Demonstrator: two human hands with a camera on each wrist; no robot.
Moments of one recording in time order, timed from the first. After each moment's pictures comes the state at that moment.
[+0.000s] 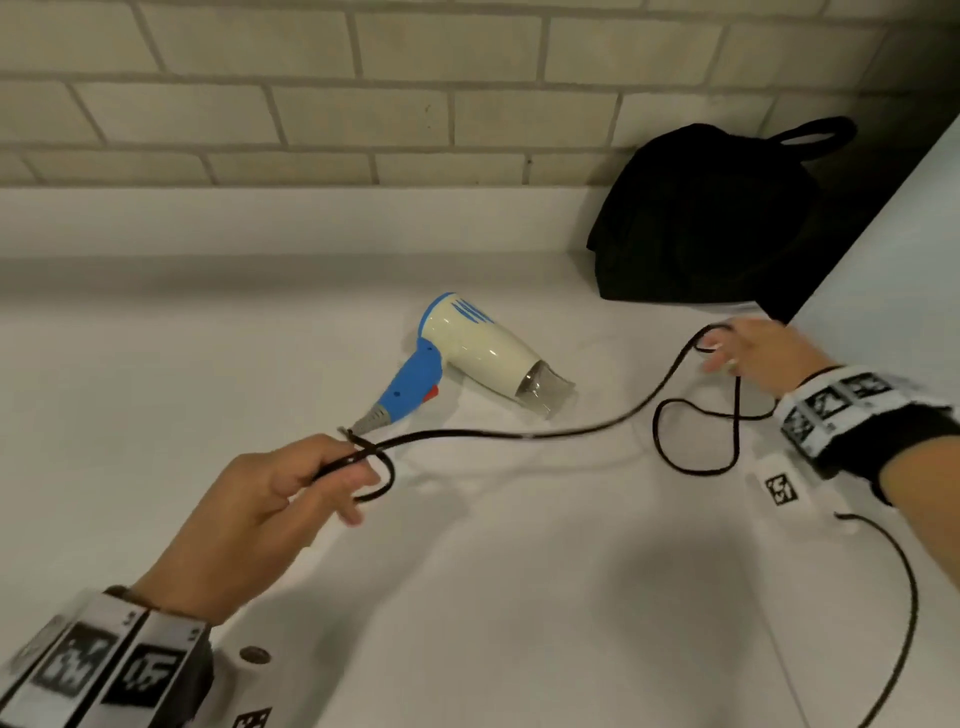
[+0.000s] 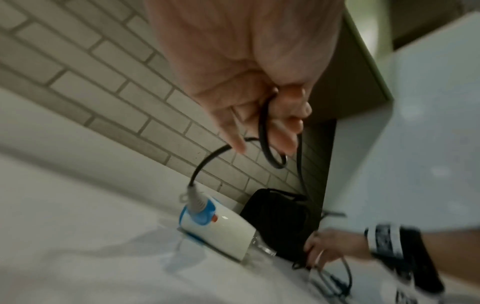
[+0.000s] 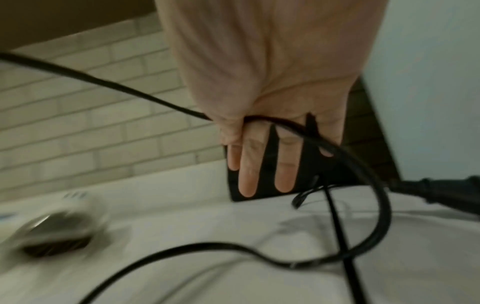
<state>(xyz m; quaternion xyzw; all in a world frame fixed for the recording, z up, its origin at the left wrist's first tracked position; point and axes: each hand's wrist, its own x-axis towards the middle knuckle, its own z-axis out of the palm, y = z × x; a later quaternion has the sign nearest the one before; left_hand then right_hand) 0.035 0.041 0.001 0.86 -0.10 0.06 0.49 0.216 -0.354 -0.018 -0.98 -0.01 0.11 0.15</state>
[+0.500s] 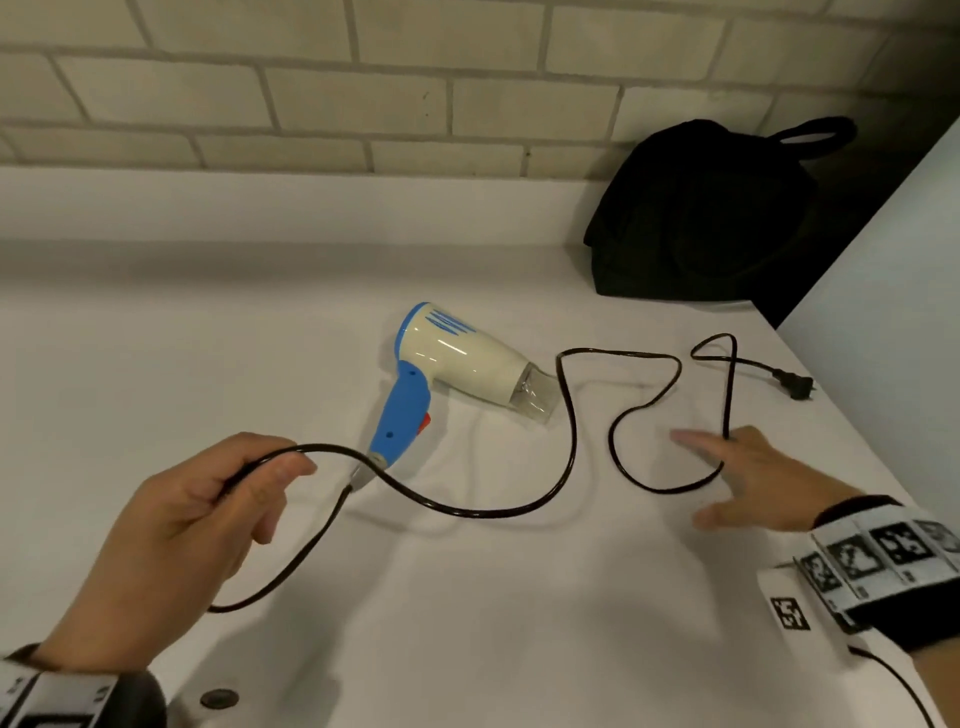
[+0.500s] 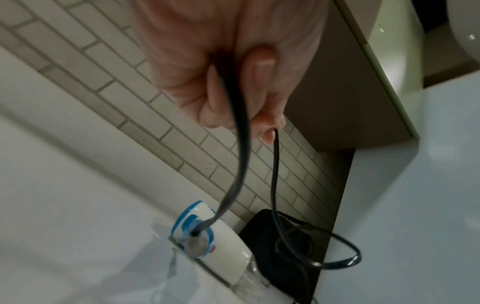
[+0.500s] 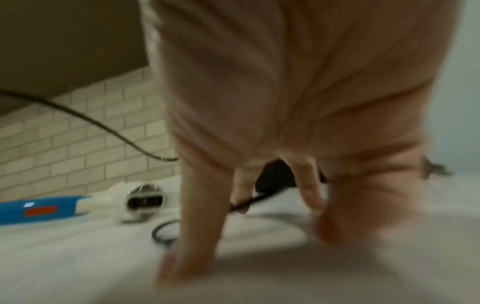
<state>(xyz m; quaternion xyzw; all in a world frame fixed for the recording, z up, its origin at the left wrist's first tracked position) 0.017 0.048 0.005 0.83 0.04 0.08 0.55 0.123 -0.349 -0.045 -0.95 -0.01 0.29 0.12</state>
